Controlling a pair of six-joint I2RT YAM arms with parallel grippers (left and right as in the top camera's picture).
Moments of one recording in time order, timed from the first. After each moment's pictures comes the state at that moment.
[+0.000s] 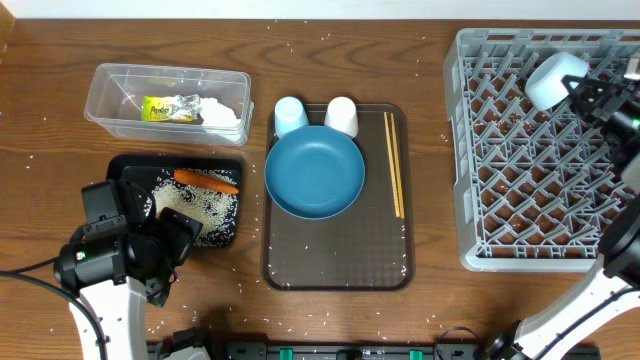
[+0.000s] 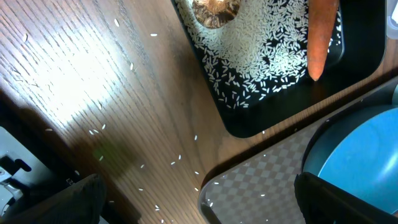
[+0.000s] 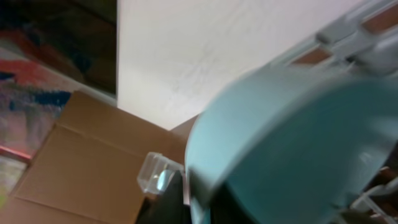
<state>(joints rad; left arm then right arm) 0.31 0.98 0.90 -1.27 0.12 -0.83 -0.64 2.15 1.32 0.68 -1.42 0.92</state>
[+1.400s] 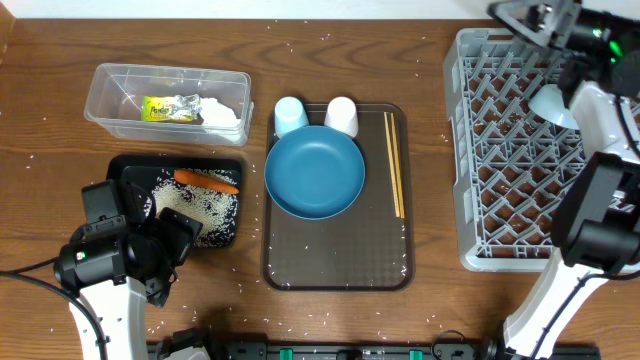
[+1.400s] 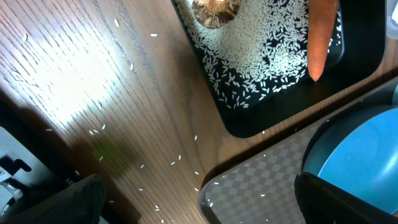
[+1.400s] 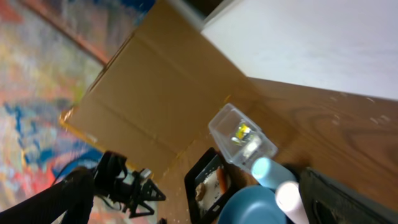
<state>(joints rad) 0.31 0.98 0.90 -1.27 0.12 -0.83 -0.23 2.15 1.74 1.53 -1.54 1.94</state>
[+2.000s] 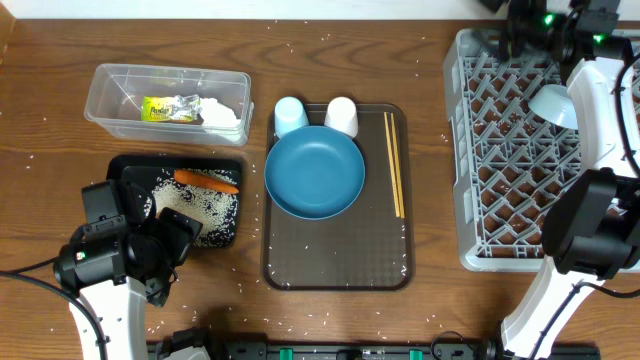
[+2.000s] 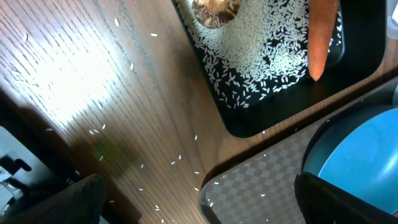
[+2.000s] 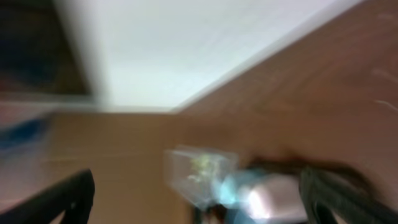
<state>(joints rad) 0.31 0.98 0.90 -1.27 0.12 -0.83 -0.16 2.10 1.93 -0.54 -0.89 0.79</state>
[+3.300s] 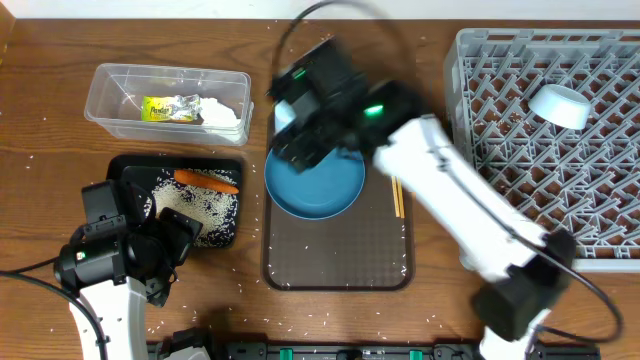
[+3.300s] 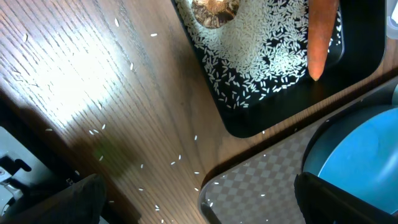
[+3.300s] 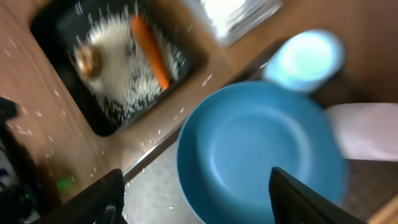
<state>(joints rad) 0.31 0.98 0.90 -1.27 0.12 -0.83 0.75 1.95 1.94 -1.02 -0.21 0.00</state>
